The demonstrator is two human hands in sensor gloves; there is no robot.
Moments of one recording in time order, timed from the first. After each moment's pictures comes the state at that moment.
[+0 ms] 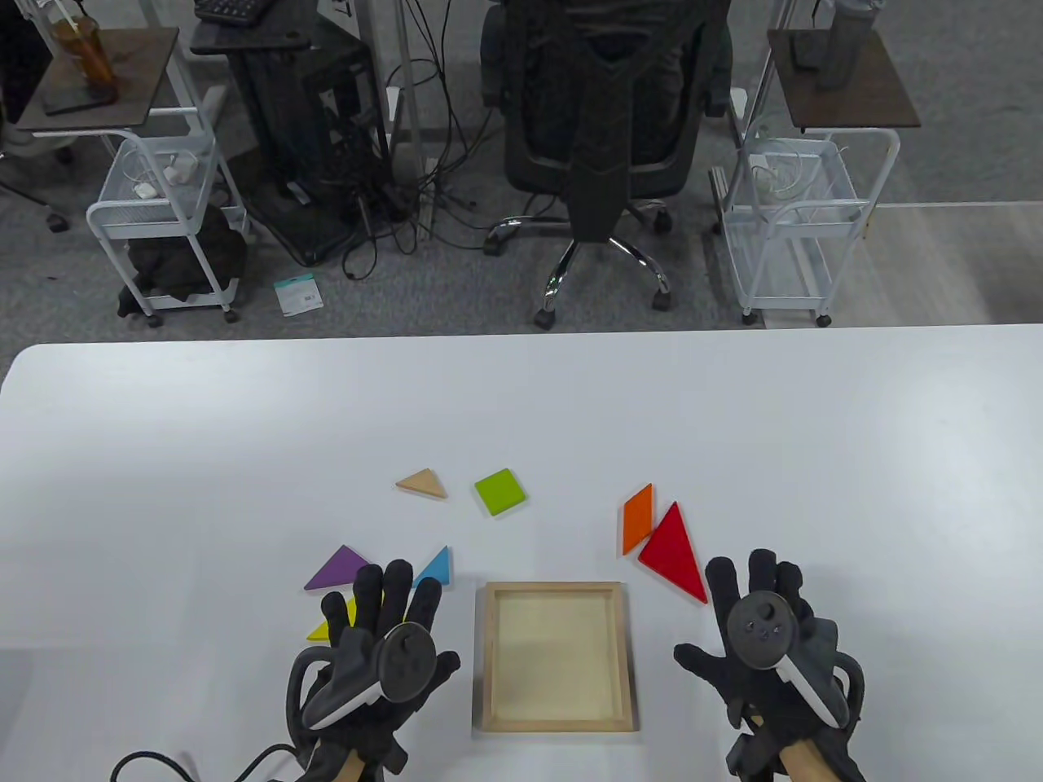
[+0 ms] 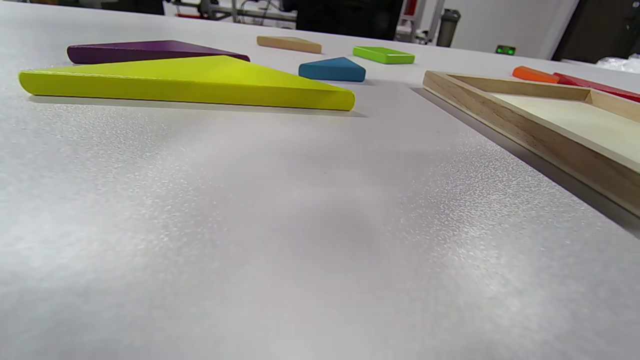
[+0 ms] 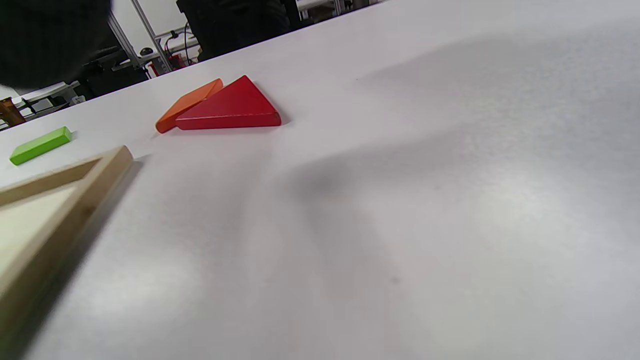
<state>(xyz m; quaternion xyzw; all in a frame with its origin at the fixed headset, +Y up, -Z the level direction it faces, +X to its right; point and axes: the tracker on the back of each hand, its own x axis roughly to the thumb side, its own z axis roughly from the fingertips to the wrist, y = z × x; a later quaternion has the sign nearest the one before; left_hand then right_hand) -0.174 -0.765 -0.184 -0.18 -0.12 0.05 0.97 0.227 -0.746 -0.198 -0.10 0.14 0.97 0.15</state>
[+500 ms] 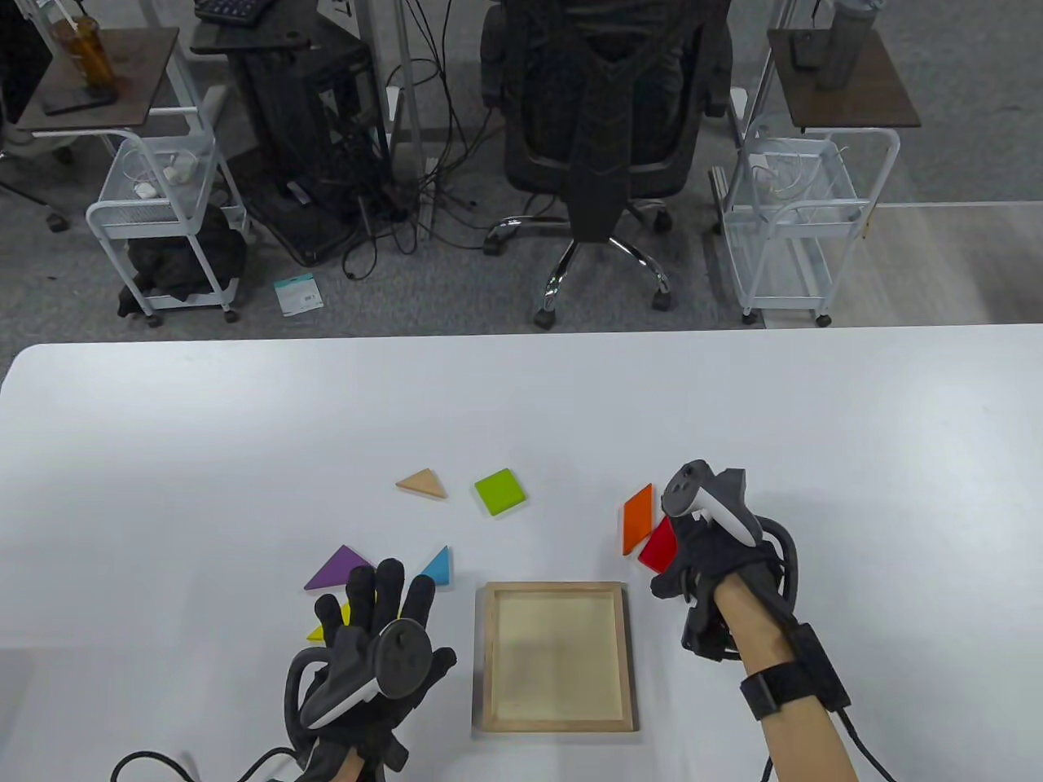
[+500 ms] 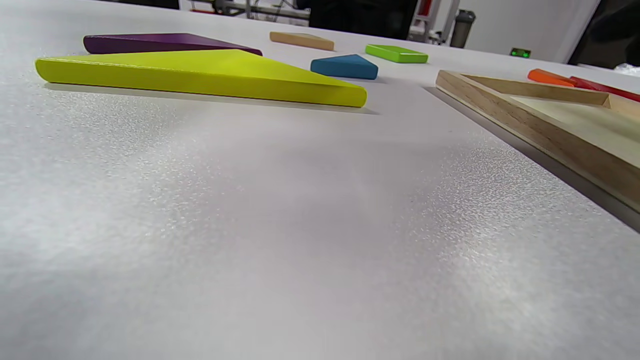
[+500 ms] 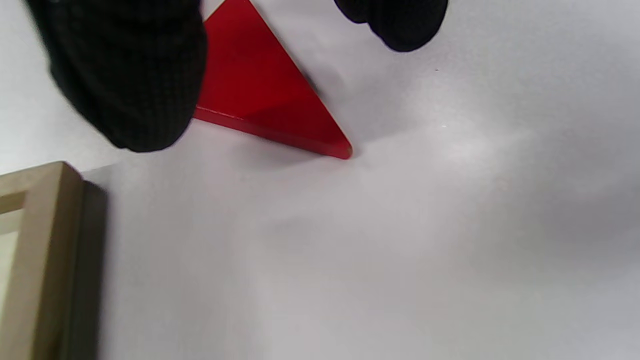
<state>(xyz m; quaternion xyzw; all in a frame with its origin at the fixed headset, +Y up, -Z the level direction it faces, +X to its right) -0.179 -0.767 -0.184 -0.18 -0.10 0.06 0.98 0.186 -0.763 -0.330 -0.17 0.36 0.92 0.04</state>
